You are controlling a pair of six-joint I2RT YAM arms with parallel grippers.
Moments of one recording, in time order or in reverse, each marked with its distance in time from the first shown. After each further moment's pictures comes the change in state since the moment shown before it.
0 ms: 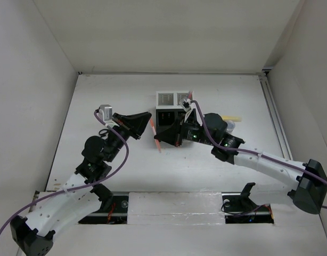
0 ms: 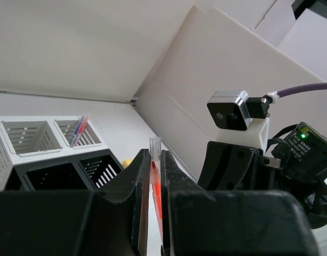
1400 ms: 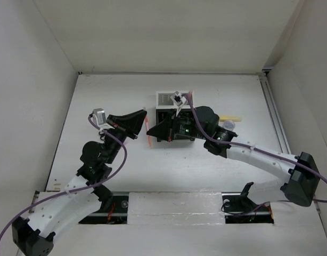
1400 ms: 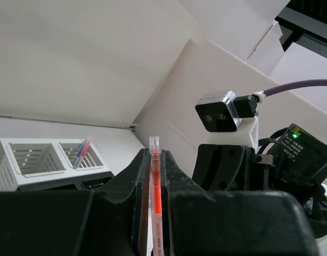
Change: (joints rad) left arm 0.013 -0.014 -0.080 0.158 -0.049 -0.012; right arm 0.013 0.110 0.141 -0.032 -0.003 0.018
